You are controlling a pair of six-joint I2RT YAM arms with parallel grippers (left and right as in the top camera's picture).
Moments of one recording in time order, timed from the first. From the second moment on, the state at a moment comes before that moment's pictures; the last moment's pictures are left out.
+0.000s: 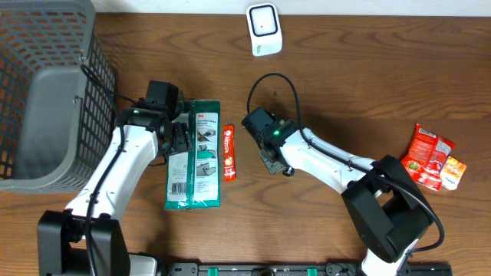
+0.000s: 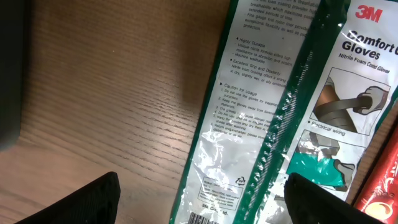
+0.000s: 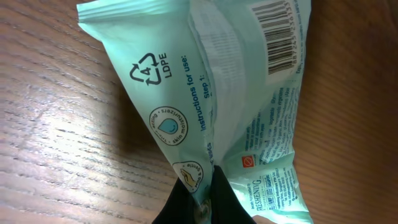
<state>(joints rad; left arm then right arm) -0.15 1.55 1.05 -0.88 -0.14 -0.42 0.70 1.90 1.19 -0.74 0.27 0.20</state>
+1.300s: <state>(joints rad) -0.15 1.55 1.05 -0.88 -0.14 -0.42 0.24 1.56 1.24 0.43 -0.84 0.99</state>
